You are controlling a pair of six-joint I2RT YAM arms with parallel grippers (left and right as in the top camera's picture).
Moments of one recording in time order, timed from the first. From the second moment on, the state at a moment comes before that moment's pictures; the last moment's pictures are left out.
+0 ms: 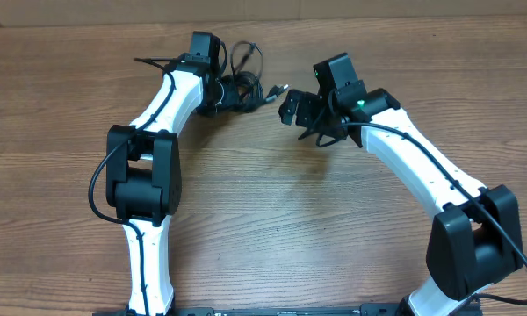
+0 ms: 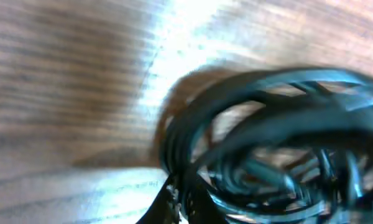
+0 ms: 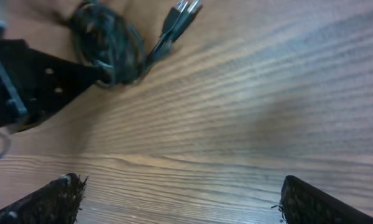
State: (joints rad) left arm -0.19 2.30 1.81 -0.74 0.18 -0.45; right arm 0.41 1.81 1.39 -0.63 -0.15 0.64
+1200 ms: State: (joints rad) left arm -0.13 2.34 2.12 -1.38 0.33 -0.13; right arm 0.43 1.81 1.38 -0.62 -0.41 0.50
